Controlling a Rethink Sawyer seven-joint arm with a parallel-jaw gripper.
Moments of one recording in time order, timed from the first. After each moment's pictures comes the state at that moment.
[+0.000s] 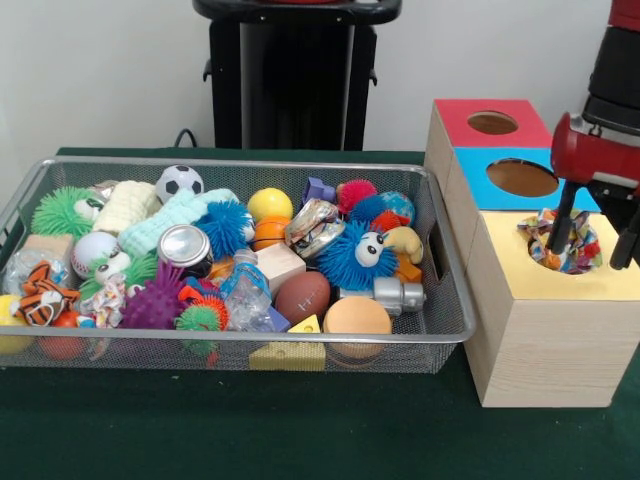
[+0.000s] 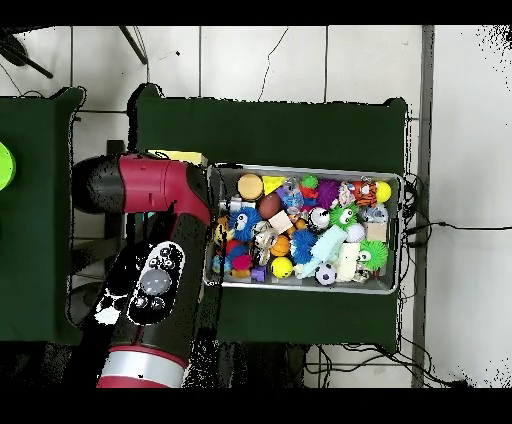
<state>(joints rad) 0.31 -0.38 -0.38 1.21 0.29 0.60 2.01</state>
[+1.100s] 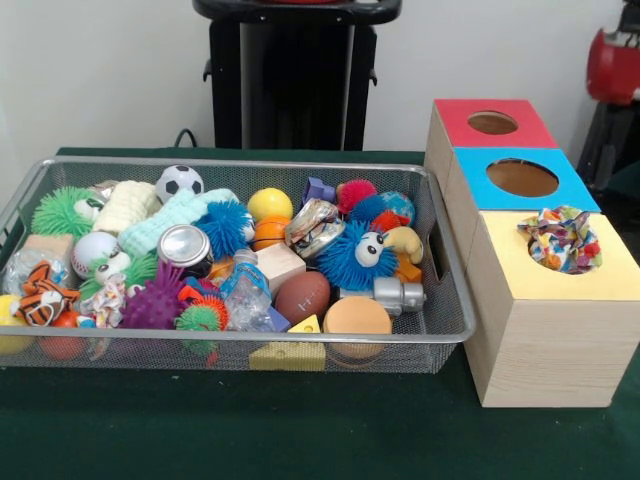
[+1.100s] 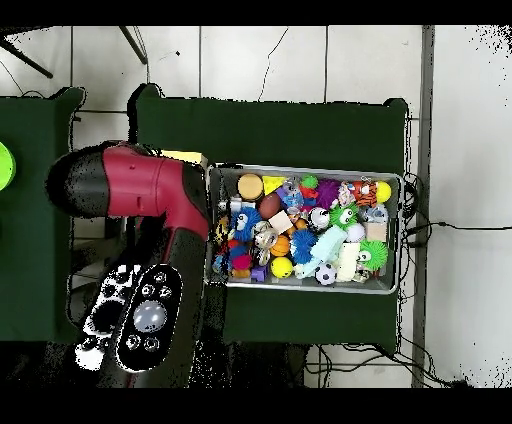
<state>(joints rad) 0.32 -0.51 -0.39 1.24 0.33 0.65 2.01</state>
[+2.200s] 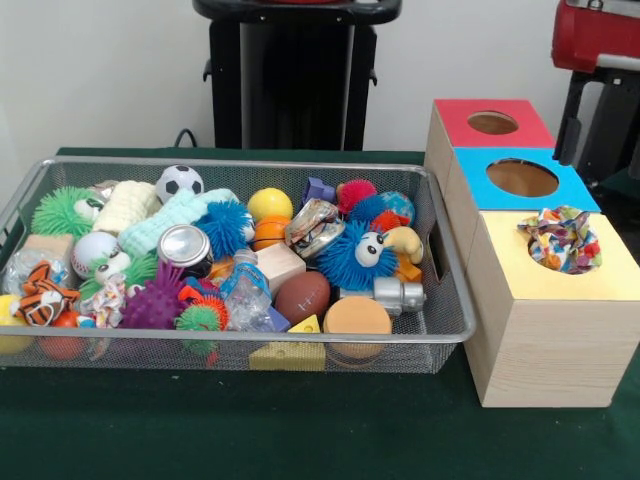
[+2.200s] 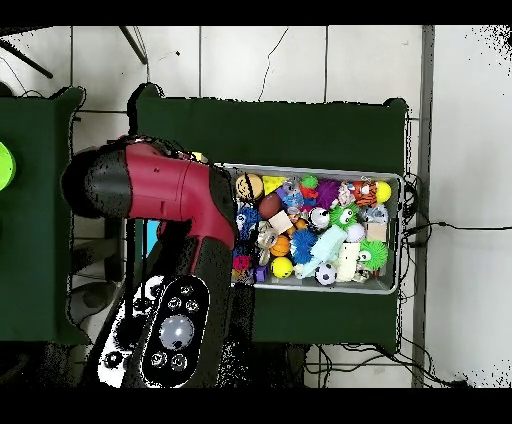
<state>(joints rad) 0.27 -0.56 -0.39 1.28 0.33 0.62 2.01</state>
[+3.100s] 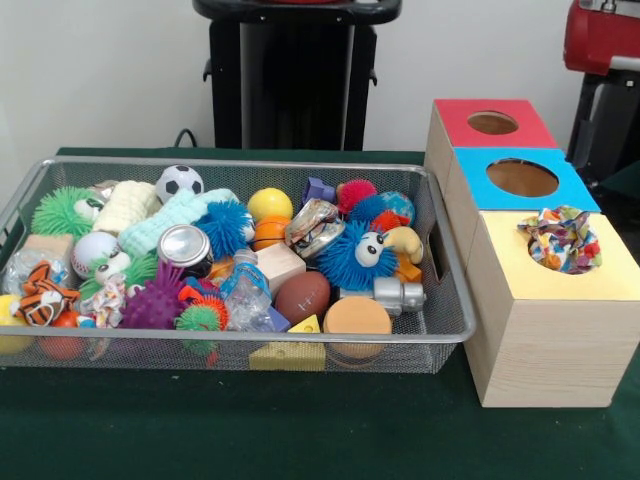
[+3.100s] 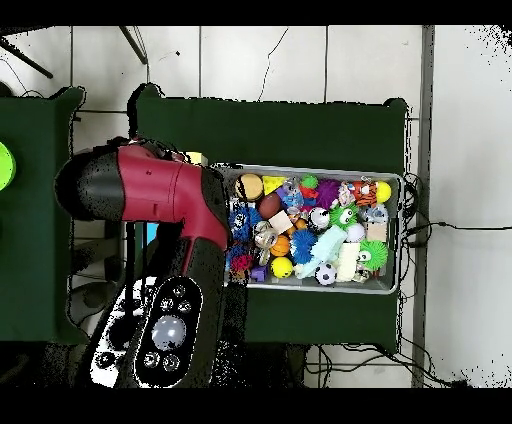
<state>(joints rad) 0.28 -0.56 -0.38 1.29 0.32 0.61 2.01</state>
